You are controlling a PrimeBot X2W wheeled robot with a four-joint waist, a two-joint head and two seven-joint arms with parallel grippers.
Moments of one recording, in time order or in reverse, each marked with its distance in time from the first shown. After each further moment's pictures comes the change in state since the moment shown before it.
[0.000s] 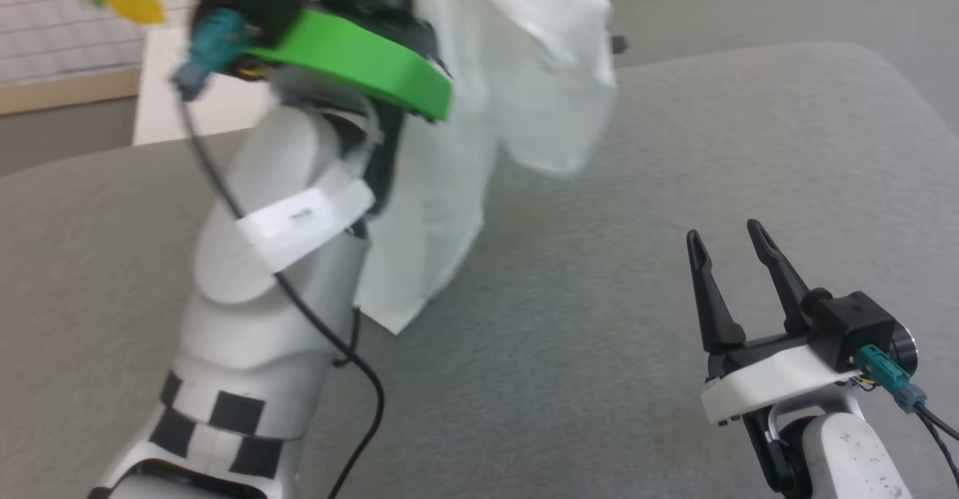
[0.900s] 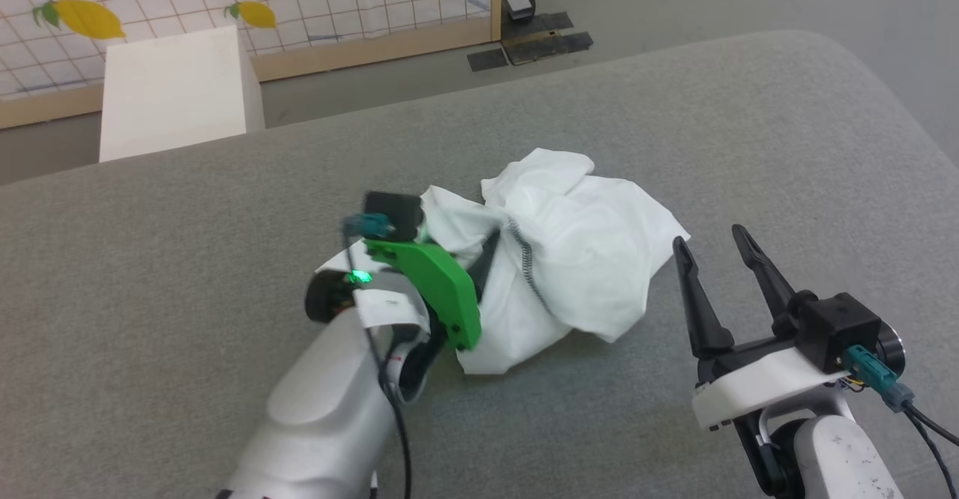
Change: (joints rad) left arm 0.266 0.005 -0.244 0.355 -0.212 -0.006 0.303; right arm 0.004 0.000 0.026 0.000 0.007 0.000 0.014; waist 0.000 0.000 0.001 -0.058
